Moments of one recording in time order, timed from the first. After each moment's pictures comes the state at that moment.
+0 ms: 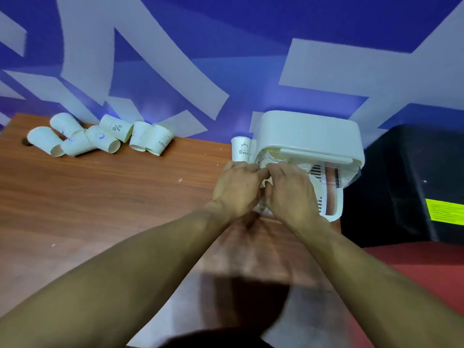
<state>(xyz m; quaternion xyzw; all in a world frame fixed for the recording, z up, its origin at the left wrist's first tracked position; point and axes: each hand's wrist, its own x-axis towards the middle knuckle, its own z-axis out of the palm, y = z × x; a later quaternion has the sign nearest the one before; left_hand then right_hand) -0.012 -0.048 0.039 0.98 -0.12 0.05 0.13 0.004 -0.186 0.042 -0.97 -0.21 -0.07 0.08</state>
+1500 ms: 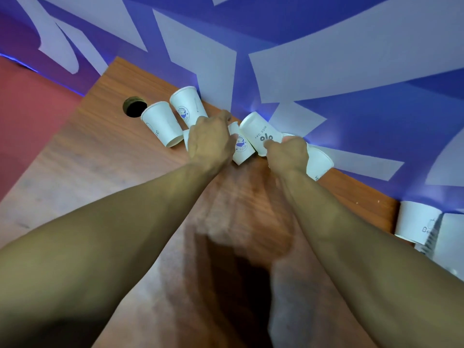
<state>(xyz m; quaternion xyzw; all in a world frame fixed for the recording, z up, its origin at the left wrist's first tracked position) 0.072 0.436 -0.084 0.93 0.29 0.01 0.23 0.130 0.299 -0.066 -0.88 0.13 0.21 0.40</state>
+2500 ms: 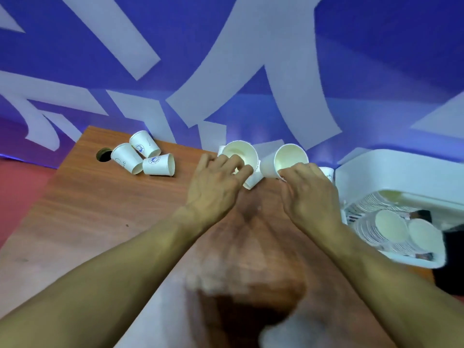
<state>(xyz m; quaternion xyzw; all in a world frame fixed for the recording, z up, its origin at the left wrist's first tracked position) -0.026 0.256 0.058 0.97 -0.12 0.20 0.04 0.007 0.051 0.081 -0.95 -0.27 -0.15 0.10</state>
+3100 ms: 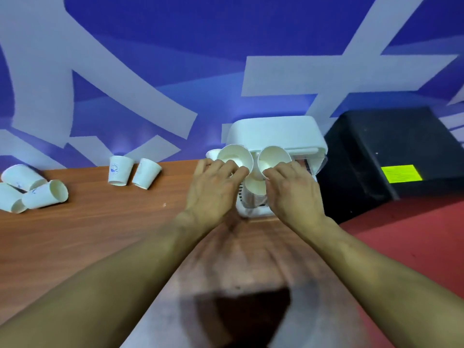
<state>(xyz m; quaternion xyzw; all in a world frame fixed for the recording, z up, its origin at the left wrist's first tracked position) -0.020 -0.013 0.078 0.96 -0.23 0.16 0.08 -0.033 -0.201 0.084 -0.96 -0.16 -0.21 0.04</state>
